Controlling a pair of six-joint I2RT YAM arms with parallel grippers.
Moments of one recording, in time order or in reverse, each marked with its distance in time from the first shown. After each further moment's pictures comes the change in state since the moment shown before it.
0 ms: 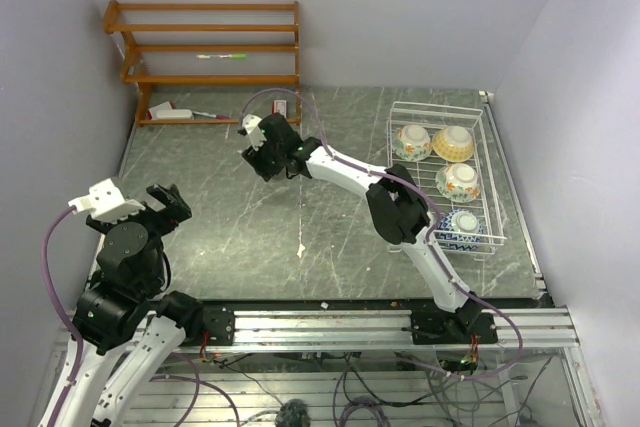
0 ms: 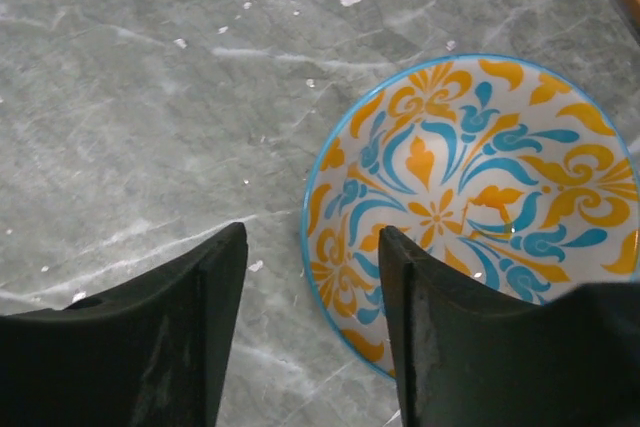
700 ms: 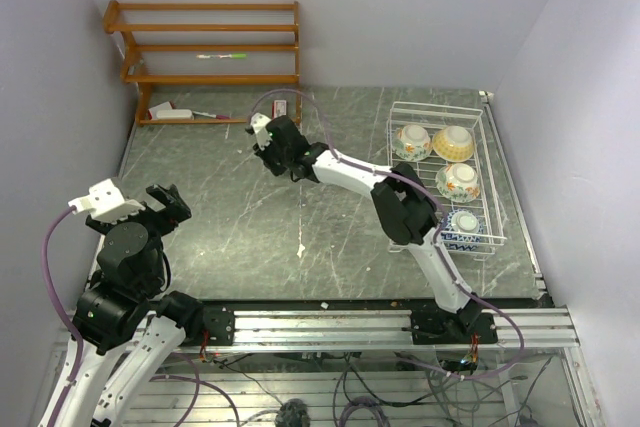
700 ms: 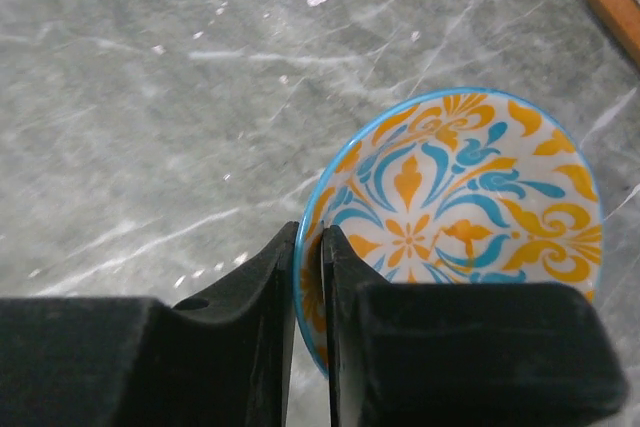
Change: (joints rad) left arm 0.000 0.000 0.000 -0.004 -0.006 0.000; right arm -0.004 -0.044 -0.130 0.149 0.061 0.026
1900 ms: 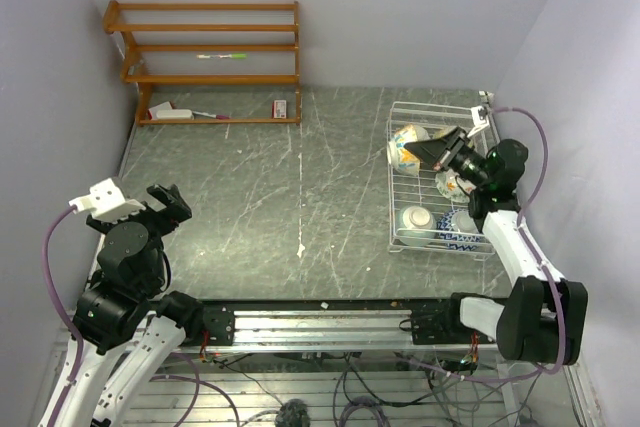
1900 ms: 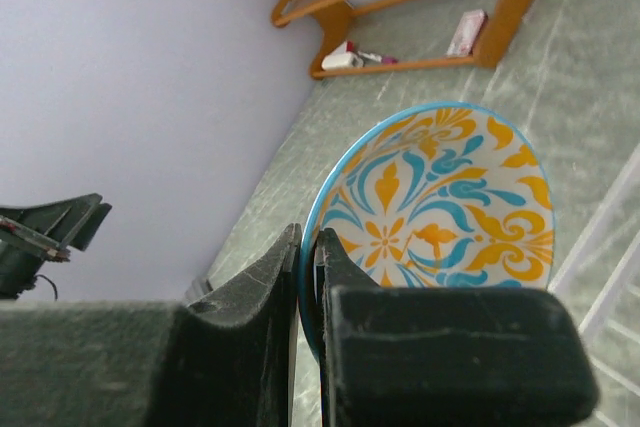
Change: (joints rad) left arm 0.000 0.002 0.000 0.000 0.005 0.001; right arm -0.887 -1.238 -1.204 0.648 -0.863 0.927
